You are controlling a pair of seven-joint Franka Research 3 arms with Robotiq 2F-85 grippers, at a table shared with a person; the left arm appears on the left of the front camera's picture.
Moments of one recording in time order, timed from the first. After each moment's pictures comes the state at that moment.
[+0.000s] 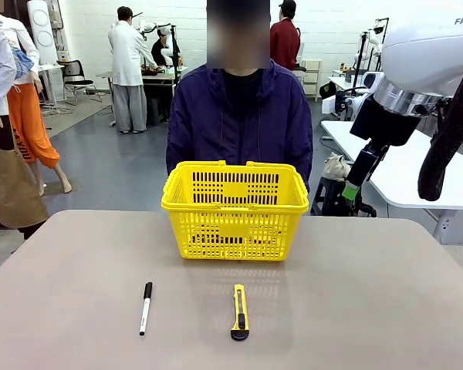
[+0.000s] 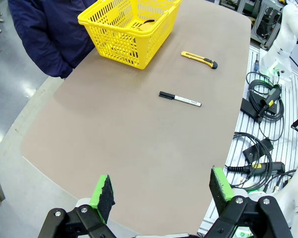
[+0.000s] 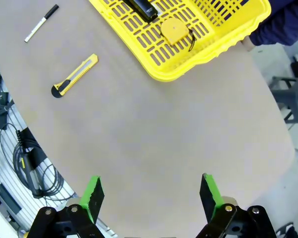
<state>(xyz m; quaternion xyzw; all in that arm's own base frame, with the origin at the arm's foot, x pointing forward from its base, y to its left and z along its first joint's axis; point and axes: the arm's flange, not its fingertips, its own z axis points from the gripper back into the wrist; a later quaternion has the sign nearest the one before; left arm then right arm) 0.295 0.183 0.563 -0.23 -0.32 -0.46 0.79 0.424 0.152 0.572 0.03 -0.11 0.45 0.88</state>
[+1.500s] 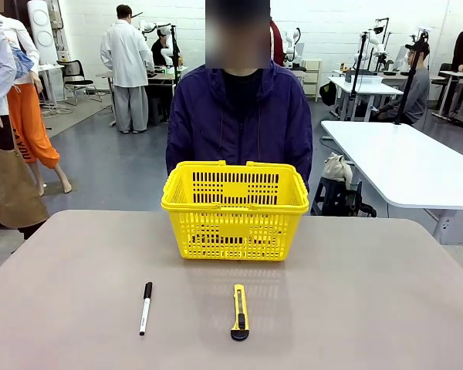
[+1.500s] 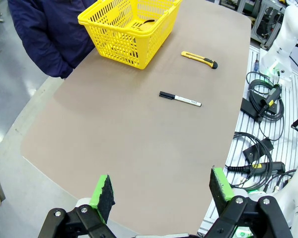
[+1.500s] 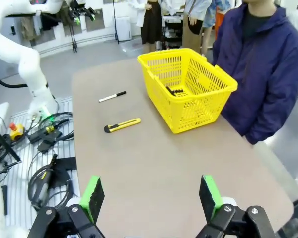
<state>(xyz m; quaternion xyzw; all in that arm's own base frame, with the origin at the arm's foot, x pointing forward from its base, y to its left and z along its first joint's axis) 0.295 0.183 0.563 -0.23 -0.32 -0.46 0.79 0.302 -0.183 0.542 0.31 -0.44 0.47 0.70</state>
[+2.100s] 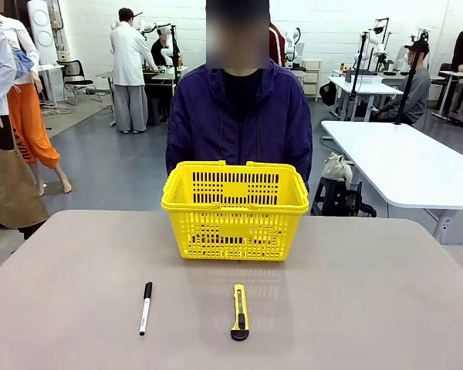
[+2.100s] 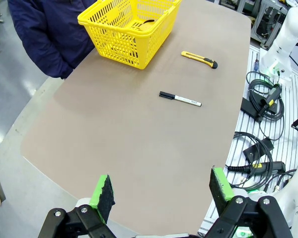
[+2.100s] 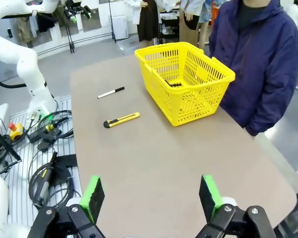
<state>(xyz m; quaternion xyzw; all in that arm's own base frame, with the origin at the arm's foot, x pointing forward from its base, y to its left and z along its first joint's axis) 0.295 0.183 0.563 -0.23 -0.32 -0.46 0.79 0.298 -0.188 0.533 0.31 -0.43 0.47 0.71</state>
